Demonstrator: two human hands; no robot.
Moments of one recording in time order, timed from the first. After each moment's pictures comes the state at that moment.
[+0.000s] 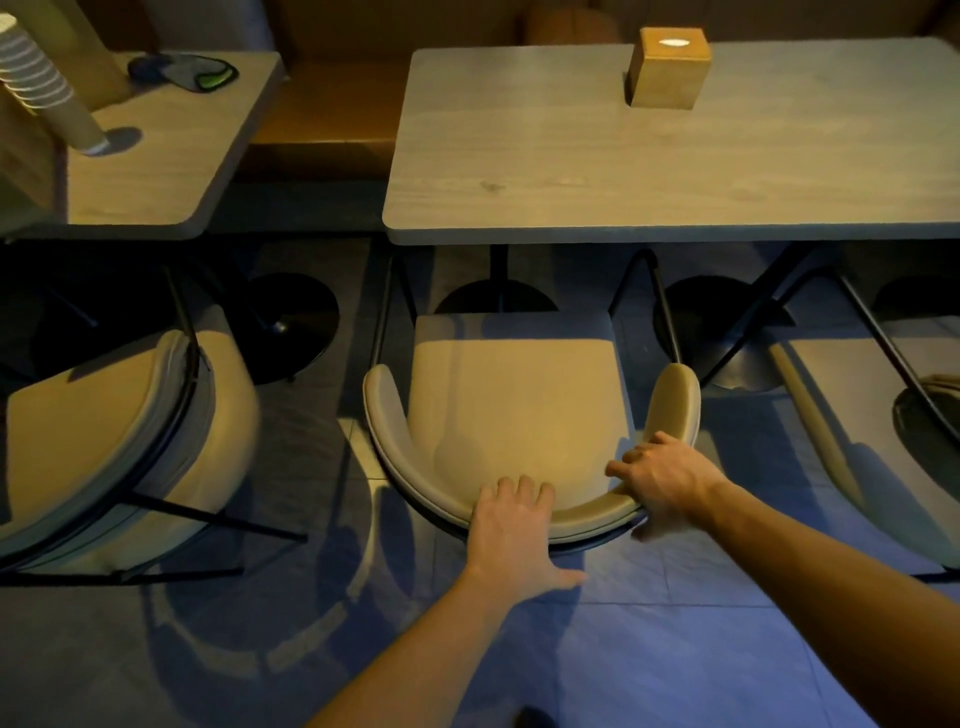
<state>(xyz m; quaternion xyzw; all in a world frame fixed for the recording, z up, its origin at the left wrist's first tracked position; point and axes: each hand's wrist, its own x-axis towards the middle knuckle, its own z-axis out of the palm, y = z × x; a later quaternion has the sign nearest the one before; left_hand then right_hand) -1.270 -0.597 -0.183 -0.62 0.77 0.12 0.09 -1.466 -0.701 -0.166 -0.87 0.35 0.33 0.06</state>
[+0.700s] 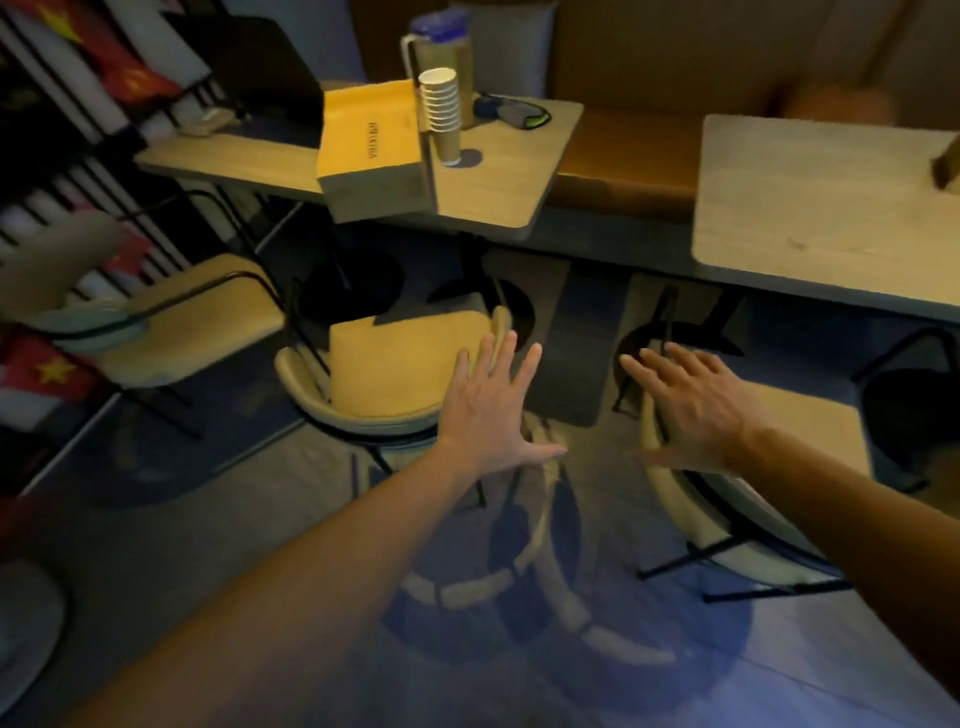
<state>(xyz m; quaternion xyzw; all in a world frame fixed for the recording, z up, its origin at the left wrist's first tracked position) -0.877 -0.470 -0.029 -0.74 0.68 -0.05 0.03 -1.108 -0.602 -0.020 -0.93 0.32 0.14 -0.04</state>
